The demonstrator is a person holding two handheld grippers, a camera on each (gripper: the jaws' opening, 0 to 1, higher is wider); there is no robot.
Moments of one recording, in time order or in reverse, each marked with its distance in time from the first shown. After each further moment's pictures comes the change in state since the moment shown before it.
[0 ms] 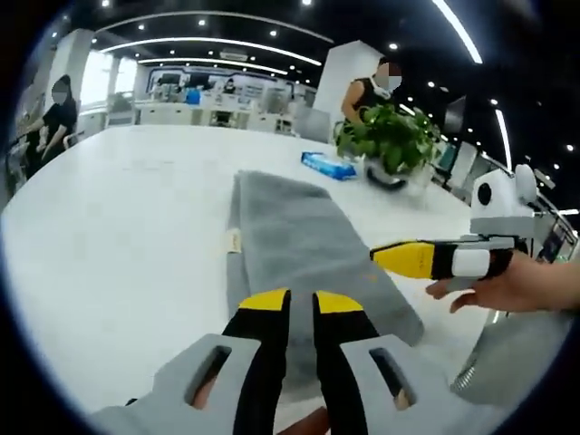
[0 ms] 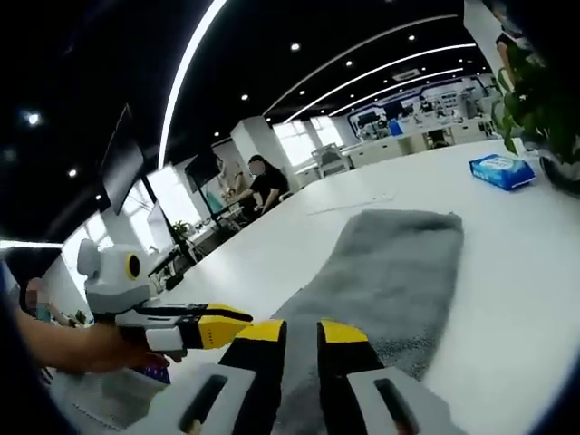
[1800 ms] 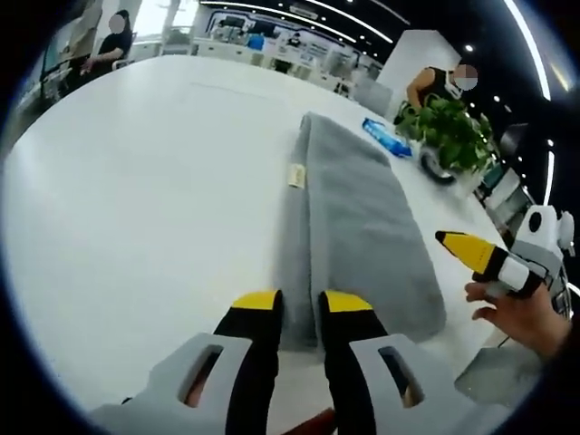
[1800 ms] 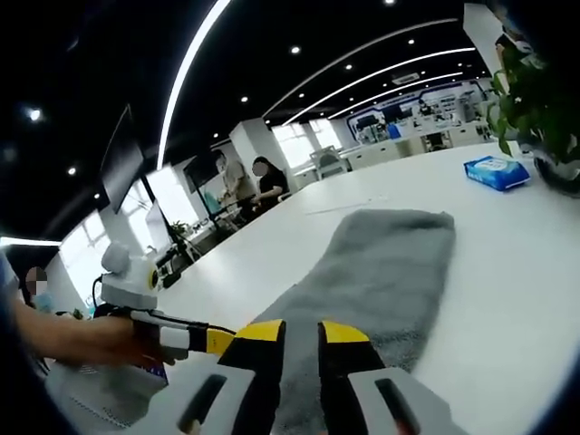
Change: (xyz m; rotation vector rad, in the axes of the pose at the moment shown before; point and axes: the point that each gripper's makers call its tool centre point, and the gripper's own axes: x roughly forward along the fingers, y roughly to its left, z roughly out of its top) left arm -0.010 0.035 -0.049 -0.264 0.194 0.154; right arm -0.006 -0.008 -0.008 -0.002 0.018 -0.018
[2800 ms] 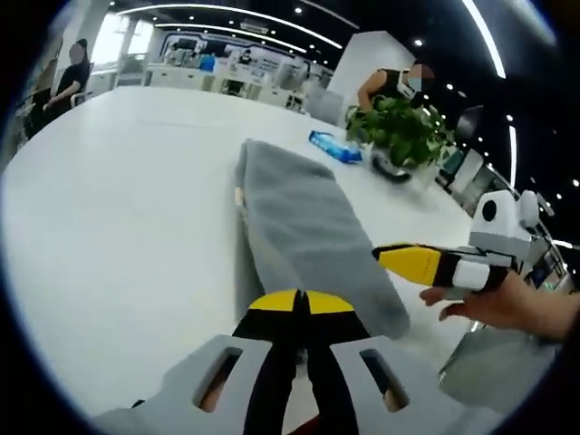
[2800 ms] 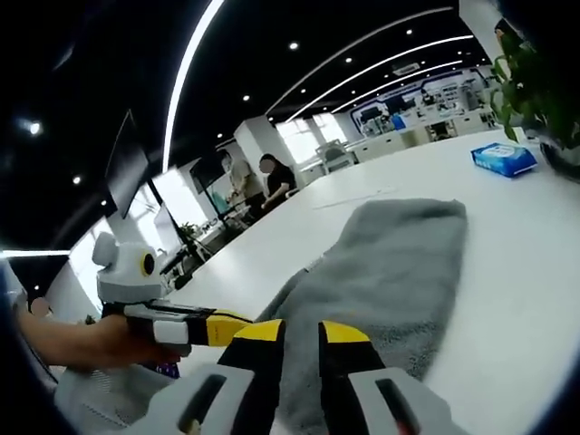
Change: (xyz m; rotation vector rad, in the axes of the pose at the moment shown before) left arm -0.007 -0.056 0.022 0.162 -0.082 -0.204; right arm 0.003 0.013 -0.005 0.051 0.022 0.059
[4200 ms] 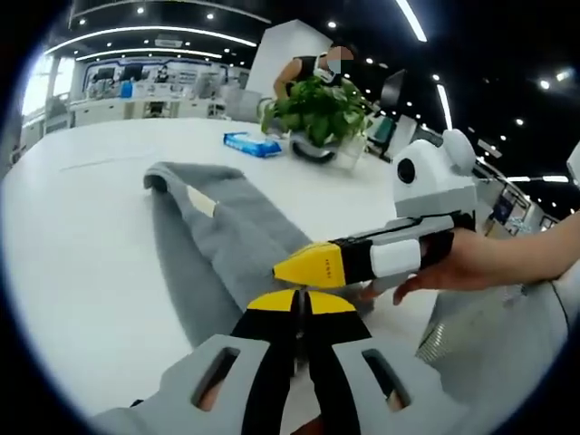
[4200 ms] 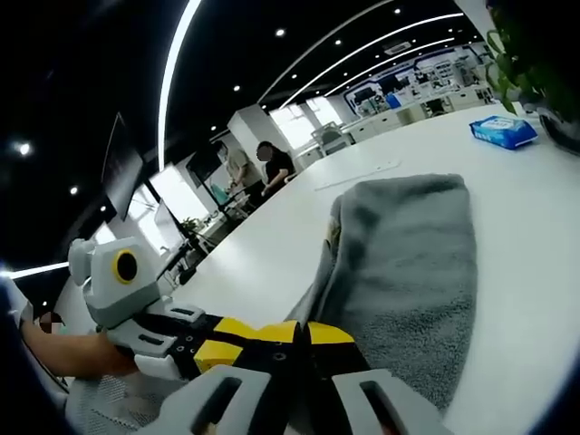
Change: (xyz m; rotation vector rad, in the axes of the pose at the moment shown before) left arm 0.011 -0.056 -0.011 0.205 0.018 -0.231; right arm 0.002 0.000 -0.014 0.067 0.071 0.000
